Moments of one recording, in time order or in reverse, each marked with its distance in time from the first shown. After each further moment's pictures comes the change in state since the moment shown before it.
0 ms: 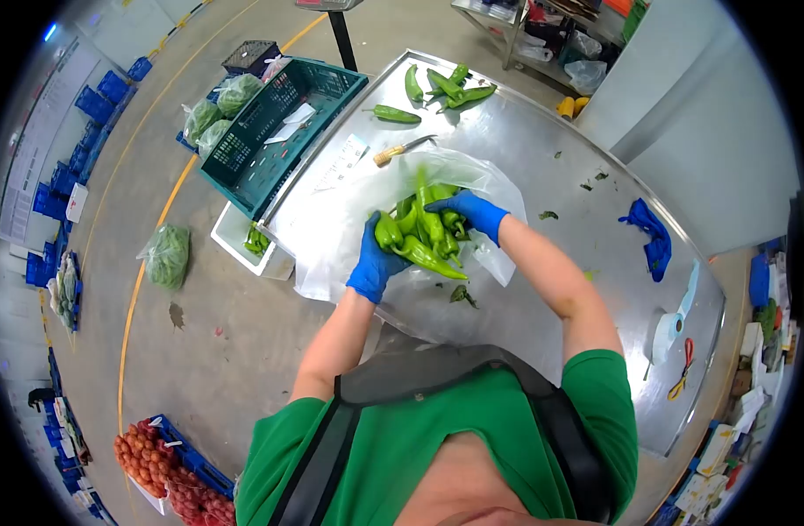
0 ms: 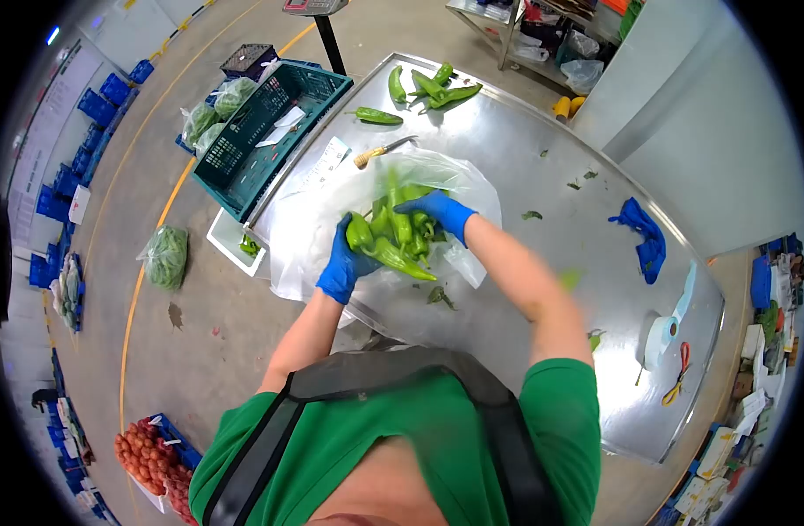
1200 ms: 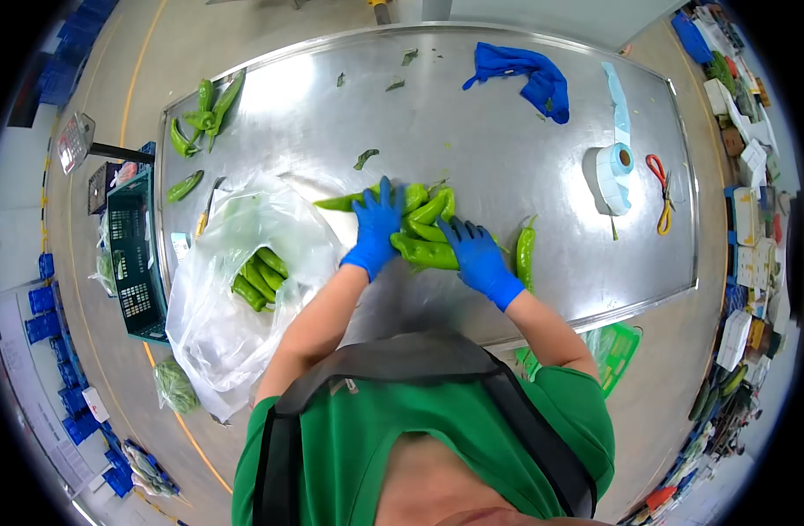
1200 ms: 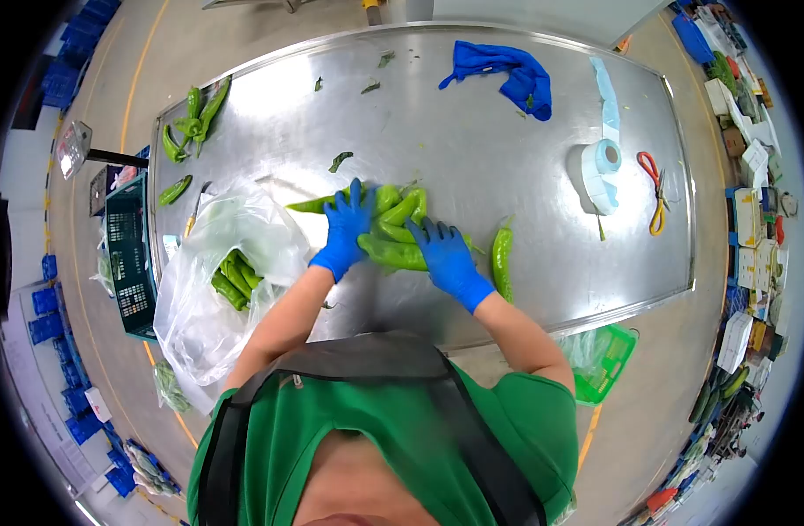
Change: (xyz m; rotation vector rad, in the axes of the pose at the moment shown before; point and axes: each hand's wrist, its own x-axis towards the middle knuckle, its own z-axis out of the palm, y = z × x) left_hand 0.230 -0.261 -0.004 -2.925 0.384 -0.650; right_hand -0.215 0.272 -0.131 -0.958 0.770 -0.131
